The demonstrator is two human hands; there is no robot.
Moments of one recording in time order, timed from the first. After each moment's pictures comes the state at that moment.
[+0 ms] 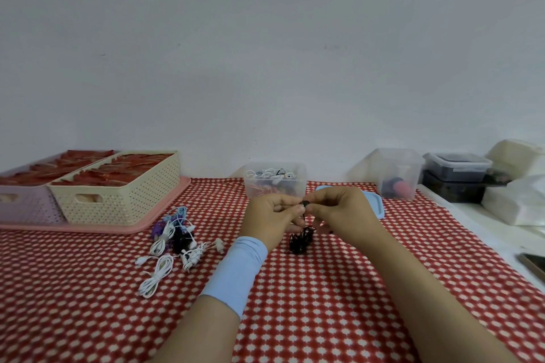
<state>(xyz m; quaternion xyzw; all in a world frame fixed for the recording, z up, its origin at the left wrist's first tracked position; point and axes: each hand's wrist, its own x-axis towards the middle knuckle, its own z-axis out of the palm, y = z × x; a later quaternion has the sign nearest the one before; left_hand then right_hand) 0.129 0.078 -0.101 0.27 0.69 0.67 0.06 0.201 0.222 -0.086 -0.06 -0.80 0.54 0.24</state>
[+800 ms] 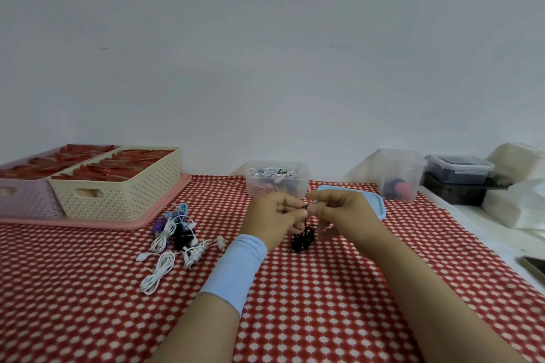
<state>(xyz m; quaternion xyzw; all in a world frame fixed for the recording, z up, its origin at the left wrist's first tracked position) 0.121 0.075 -0.106 0.31 0.71 0.63 0.05 0.200 0.224 -0.092 -0.08 -0.76 0.61 0.19</state>
